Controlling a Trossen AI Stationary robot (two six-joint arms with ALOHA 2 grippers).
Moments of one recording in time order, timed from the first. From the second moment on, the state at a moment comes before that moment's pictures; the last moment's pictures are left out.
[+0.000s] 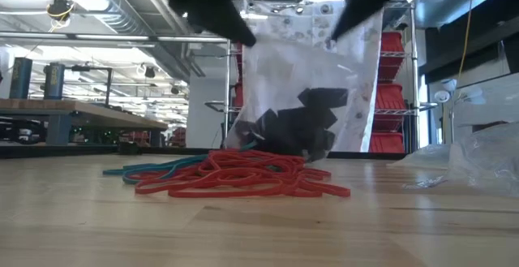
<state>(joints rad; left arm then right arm) -0.32 1.57 1.07 -0.23 -0.42 -0.17 0.29 1.51 1.26 -0.74 0.33 0.23</state>
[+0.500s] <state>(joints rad) -0.32 1.57 1.08 -0.23 -0.42 -0.18 0.29 1.67 1.29 -0.39 0.26 0.02</state>
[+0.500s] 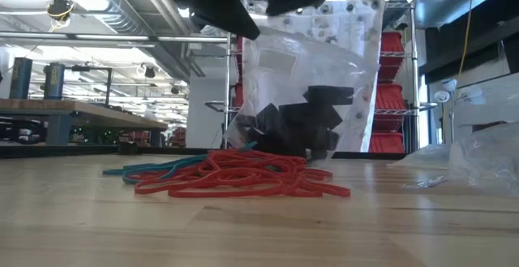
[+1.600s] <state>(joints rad) -0.32 1.57 1.08 -0.22 -0.42 -0.18 0.27 1.71 1.29 -0.41 0.26 -0.01</state>
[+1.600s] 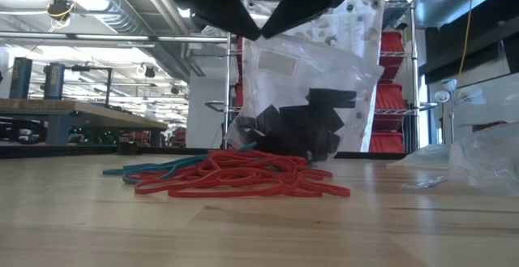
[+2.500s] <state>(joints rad) -0.32 1.57 1.08 -0.30 -0.43 -0.21 0.27 1.61 1.29 -0.99 0.28 0.12</state>
